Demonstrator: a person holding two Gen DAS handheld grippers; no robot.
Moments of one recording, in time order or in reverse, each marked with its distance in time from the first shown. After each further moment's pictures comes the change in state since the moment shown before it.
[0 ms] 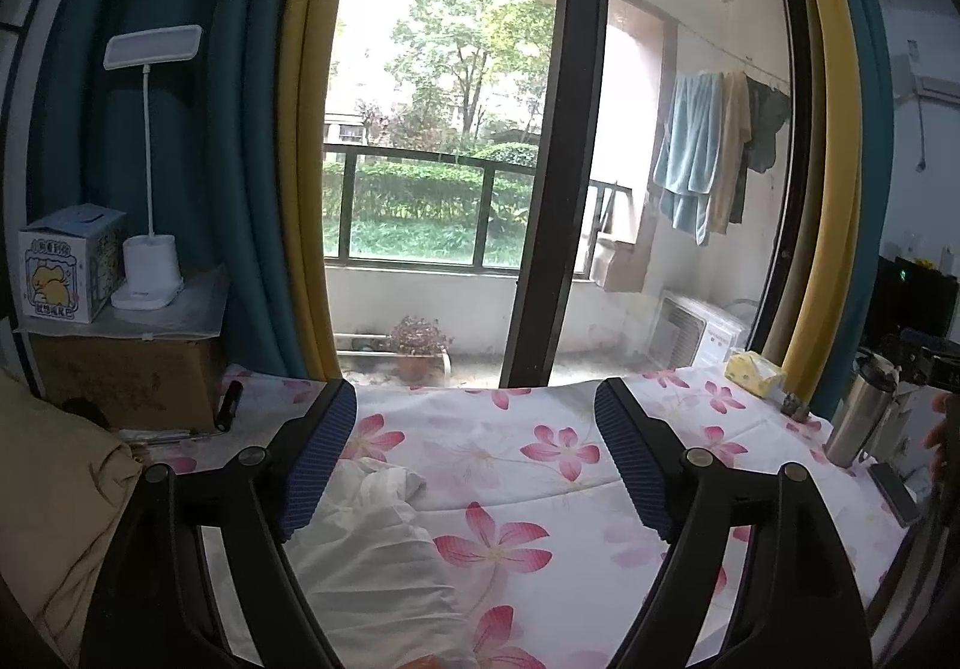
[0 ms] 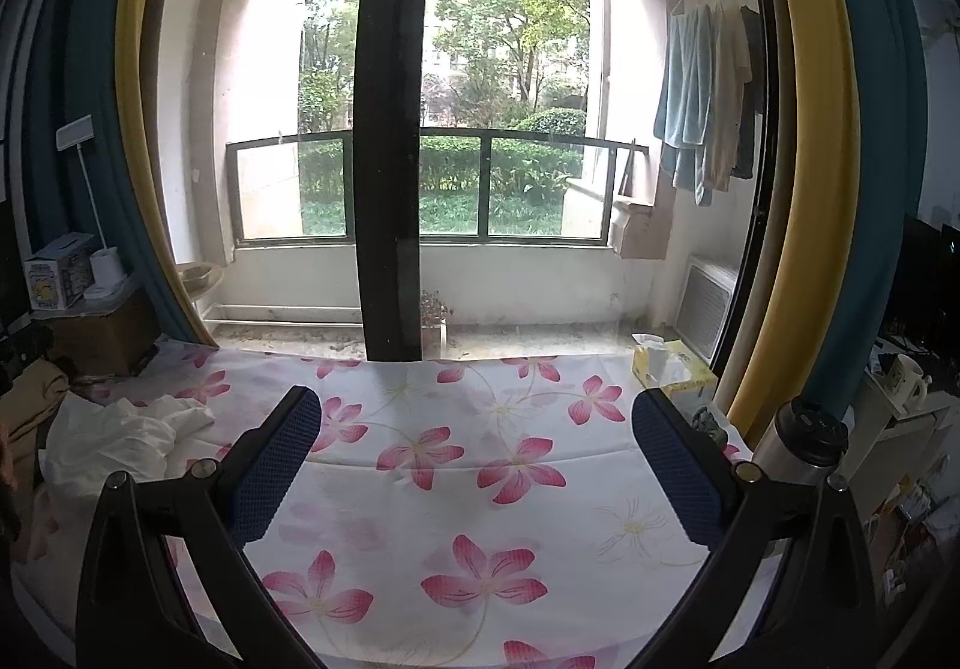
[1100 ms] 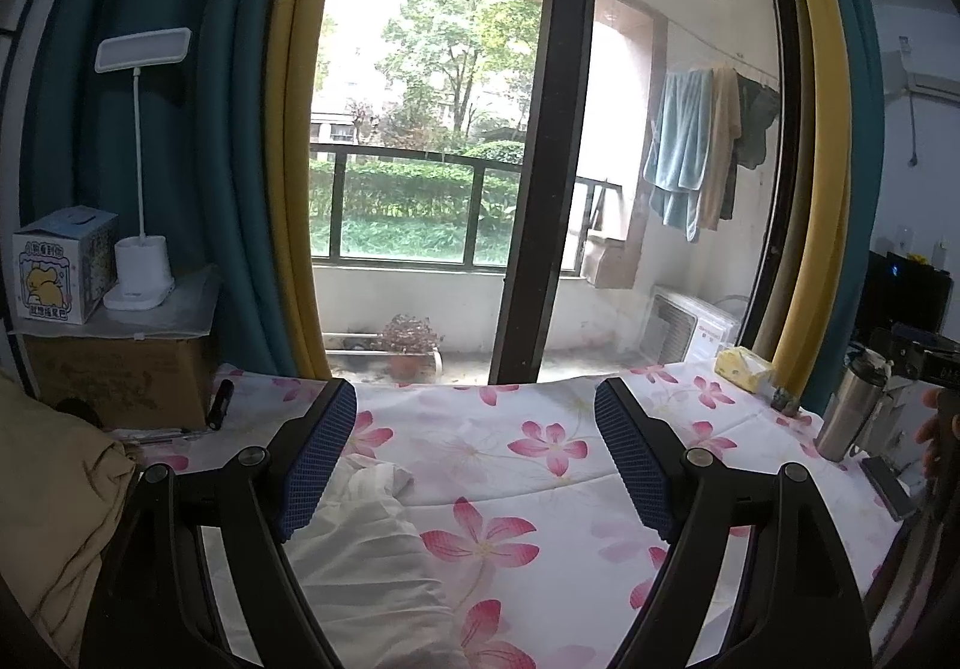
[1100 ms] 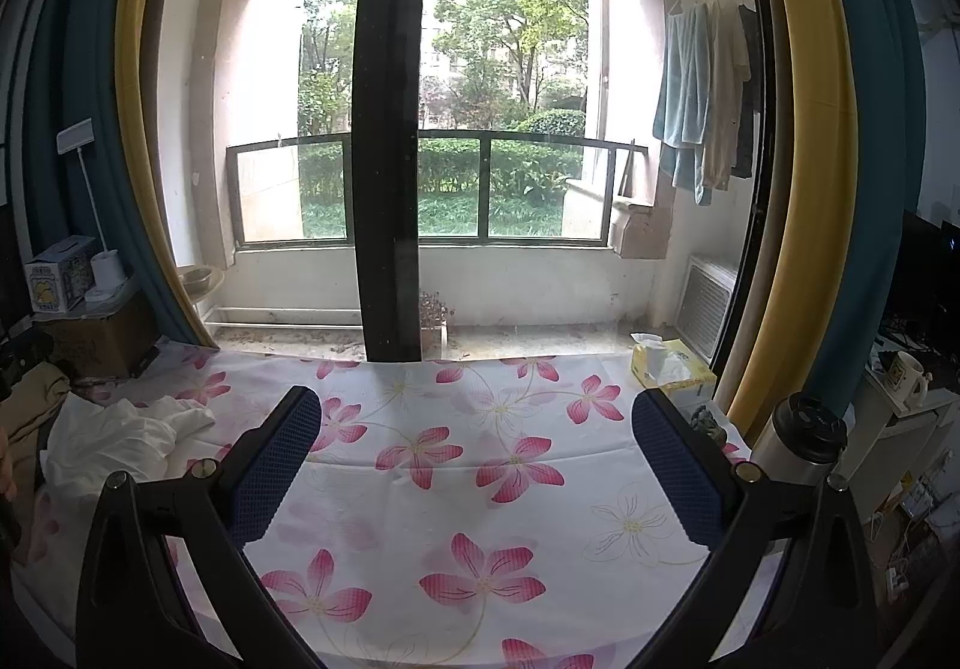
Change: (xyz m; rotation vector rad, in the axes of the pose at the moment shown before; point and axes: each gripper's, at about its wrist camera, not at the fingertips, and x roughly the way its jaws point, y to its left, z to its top) left arm -0.003 -0.003 -0.002 0.006 0.005 -0.026; right arm 0.001 -0.004 -0.002 0.004 -0.002 0.002
